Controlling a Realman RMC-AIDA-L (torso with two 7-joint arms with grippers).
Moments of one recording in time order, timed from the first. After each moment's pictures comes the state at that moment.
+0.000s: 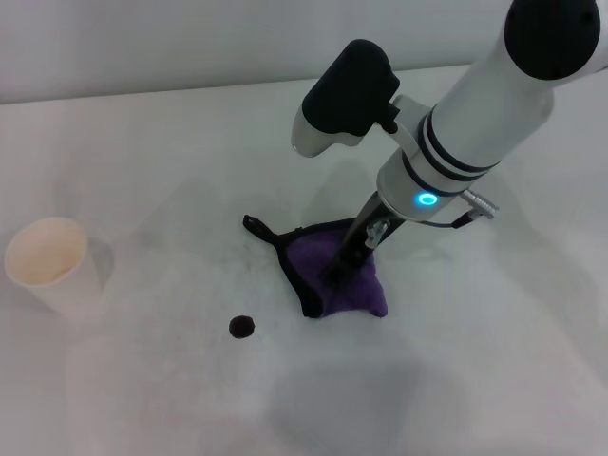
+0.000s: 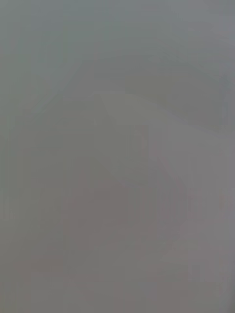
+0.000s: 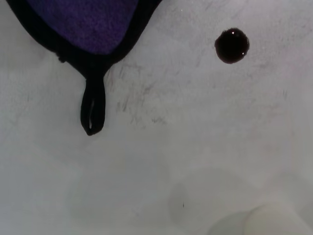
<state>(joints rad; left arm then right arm) -0.42 -2.08 2.83 0.10 -1.61 1.17 -0.32 0.79 2.03 -1.80 -0.97 0.75 1.19 -0.45</state>
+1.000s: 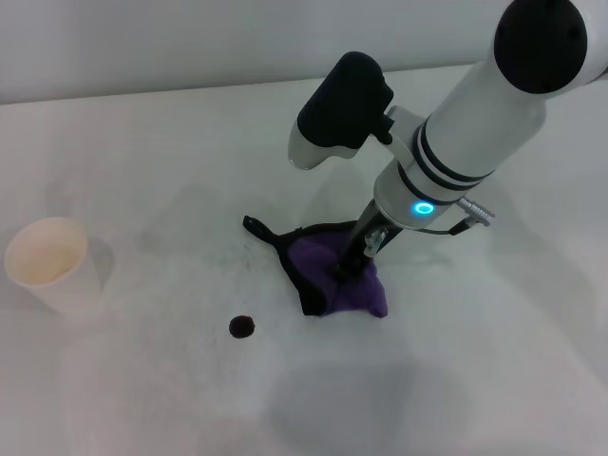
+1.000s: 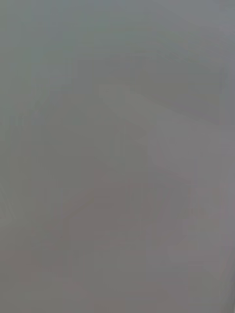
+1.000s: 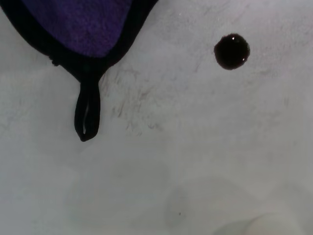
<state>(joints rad) -0.42 -2.08 2.83 0.09 -1.62 1.16 -0.31 0.79 2.03 -1.84 -0.95 0.75 1.16 -0.45</state>
